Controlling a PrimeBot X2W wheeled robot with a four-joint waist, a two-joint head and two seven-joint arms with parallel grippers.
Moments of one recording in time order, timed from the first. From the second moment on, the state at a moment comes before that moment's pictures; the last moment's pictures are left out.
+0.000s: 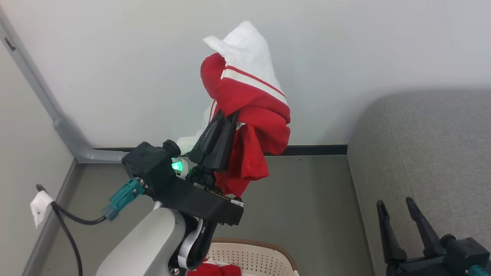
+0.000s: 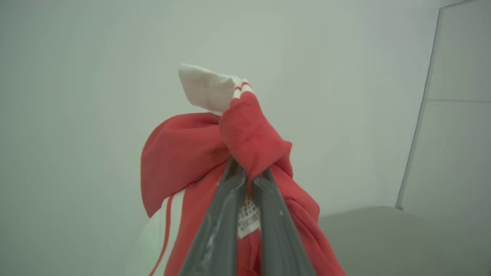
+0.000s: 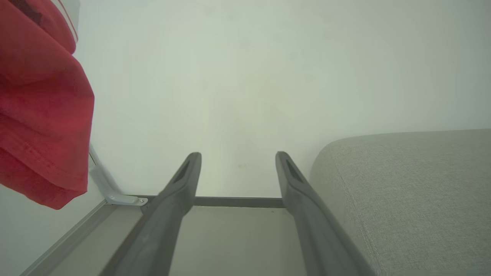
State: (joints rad) left arm -0.60 0.19 -0.64 0.06 -0.77 0.10 -0.25; right arm -0.06 -0.24 0.23 0.05 0.37 -0.04 -0.21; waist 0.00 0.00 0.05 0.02
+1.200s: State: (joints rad) left arm -0.56 0.17 -0.81 -0.09 -0.76 0.05 -0.17; right arm -0.23 -0.25 0.51 0.00 0.36 0.12 -0.11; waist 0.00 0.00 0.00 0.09
